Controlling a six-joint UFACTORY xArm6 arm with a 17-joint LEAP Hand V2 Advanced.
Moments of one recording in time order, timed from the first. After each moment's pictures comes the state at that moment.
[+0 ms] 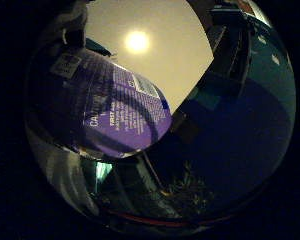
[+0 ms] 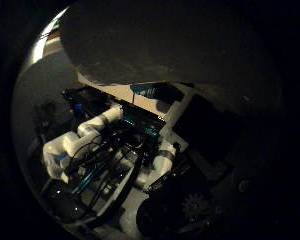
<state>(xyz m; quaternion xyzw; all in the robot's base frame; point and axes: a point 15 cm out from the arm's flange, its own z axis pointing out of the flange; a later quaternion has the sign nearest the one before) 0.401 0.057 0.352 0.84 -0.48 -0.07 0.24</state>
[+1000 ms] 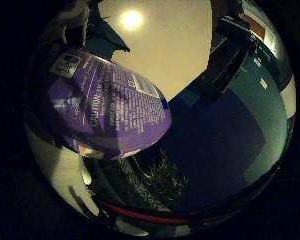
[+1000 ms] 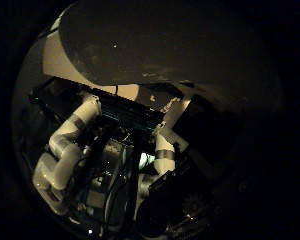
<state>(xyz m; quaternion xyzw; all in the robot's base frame) 0.375 0.140 0.305 0.85 -0.44 -0.06 0.29</state>
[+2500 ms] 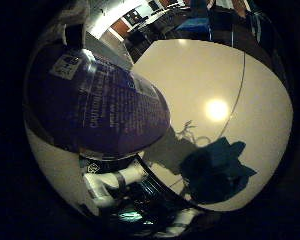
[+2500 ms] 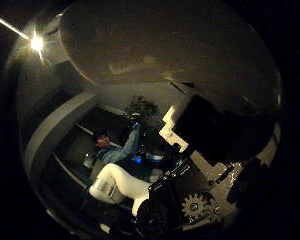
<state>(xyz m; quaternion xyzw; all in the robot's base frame) 0.443 0.397 0.425 0.75 -0.32 -0.34 -0.46</state>
